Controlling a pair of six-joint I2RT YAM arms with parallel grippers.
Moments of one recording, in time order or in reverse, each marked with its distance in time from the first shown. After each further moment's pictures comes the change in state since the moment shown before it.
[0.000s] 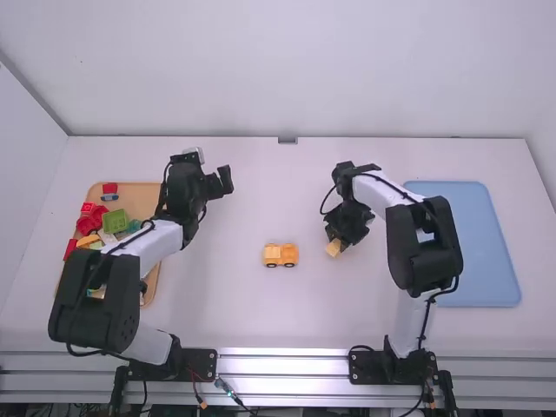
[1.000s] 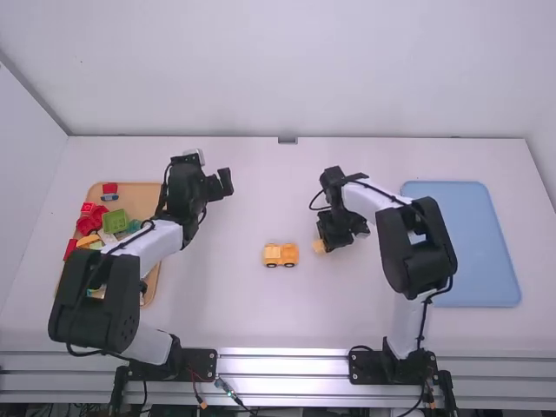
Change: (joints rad) left arm 0.000 0.000 0.000 -0.034 0.000 -0.002; right arm 0.079 0.000 -0.086 0.192 -0.006 0.522
